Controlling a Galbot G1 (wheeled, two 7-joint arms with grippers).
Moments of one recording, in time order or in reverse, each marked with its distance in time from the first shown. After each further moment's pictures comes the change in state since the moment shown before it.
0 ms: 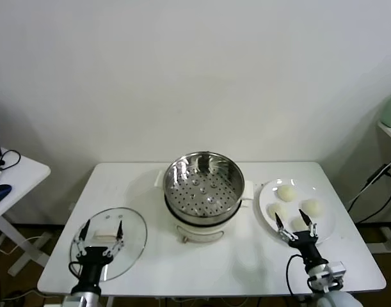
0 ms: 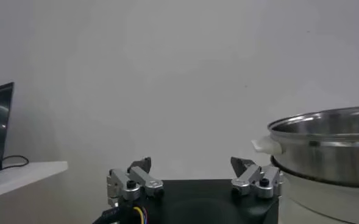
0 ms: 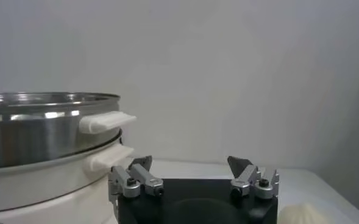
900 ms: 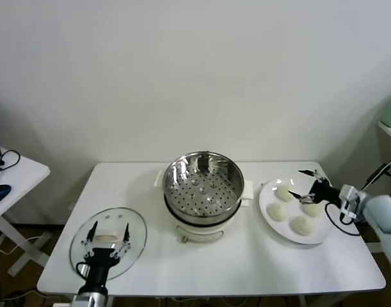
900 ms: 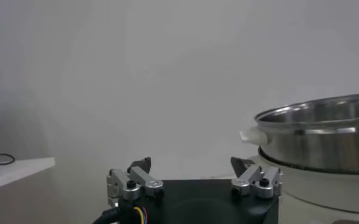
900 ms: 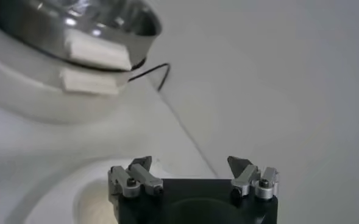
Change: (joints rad) left arm -0.003 0.048 0.063 0.018 0.017 0.021 -0.057; right arm 0.864 -0.561 -0.536 -0.494 -0.337 -0.032 -0.725
